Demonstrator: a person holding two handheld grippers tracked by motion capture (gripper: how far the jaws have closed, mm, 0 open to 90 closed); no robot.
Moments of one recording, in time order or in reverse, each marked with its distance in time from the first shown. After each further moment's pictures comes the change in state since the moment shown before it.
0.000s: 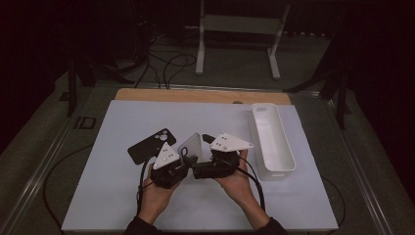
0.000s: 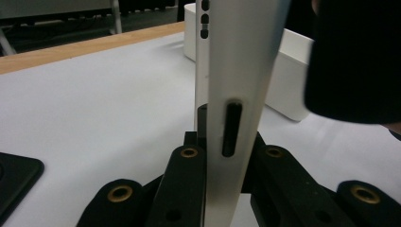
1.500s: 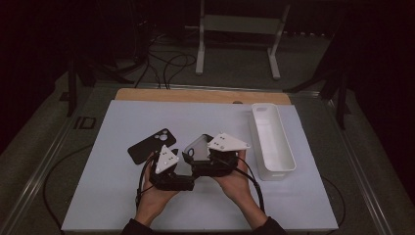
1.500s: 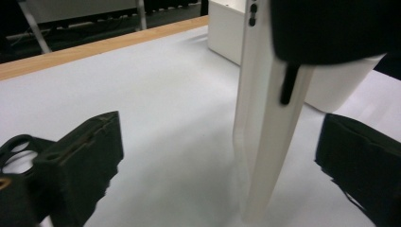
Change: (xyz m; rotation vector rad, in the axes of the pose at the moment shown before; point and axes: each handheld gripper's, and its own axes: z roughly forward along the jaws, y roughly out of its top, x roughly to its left) left arm 0.002 -0.010 -0.004 0.013 0.115 0.034; right arm 0.001 -0.002 0.004 0.020 -0.071 0.002
